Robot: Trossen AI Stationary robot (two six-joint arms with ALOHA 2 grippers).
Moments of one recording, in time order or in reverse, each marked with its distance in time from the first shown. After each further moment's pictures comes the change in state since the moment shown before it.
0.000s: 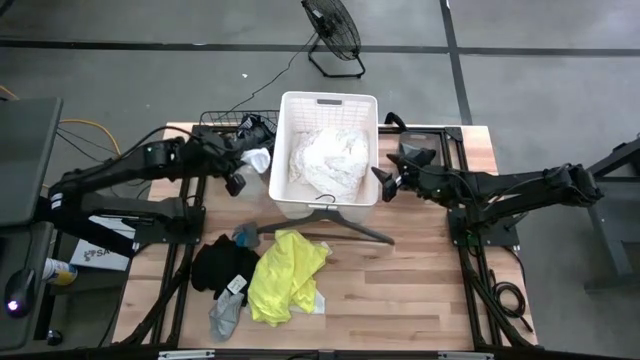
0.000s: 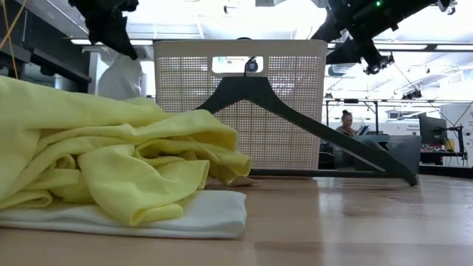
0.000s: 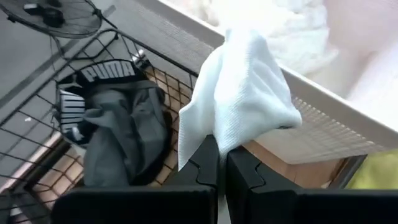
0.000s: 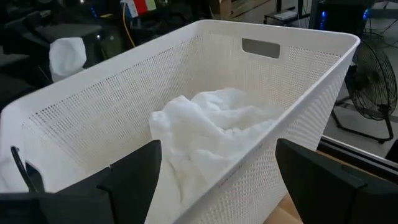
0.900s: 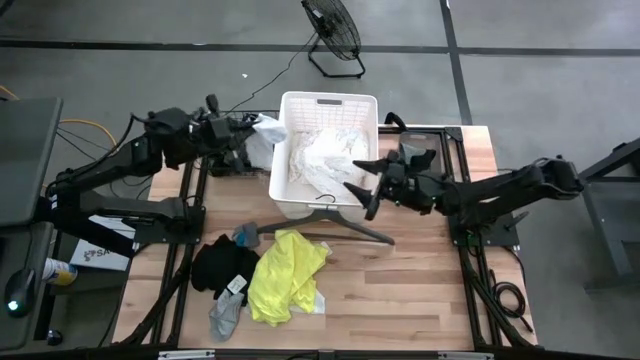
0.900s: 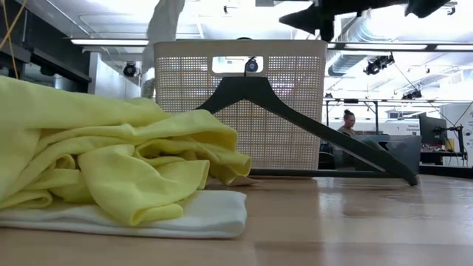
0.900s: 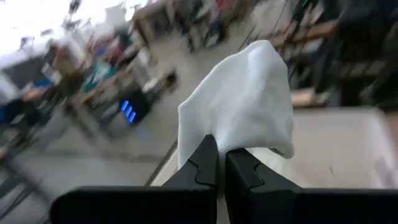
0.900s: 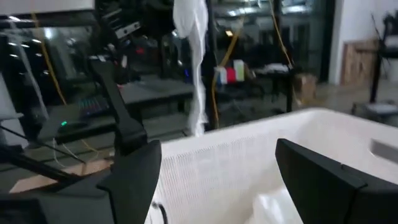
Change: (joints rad) left arm 0.000 0.000 0.107 0.611 0.117 0.578; right arm 0.082 0.263 0.000 0.726 -0.216 -0.394
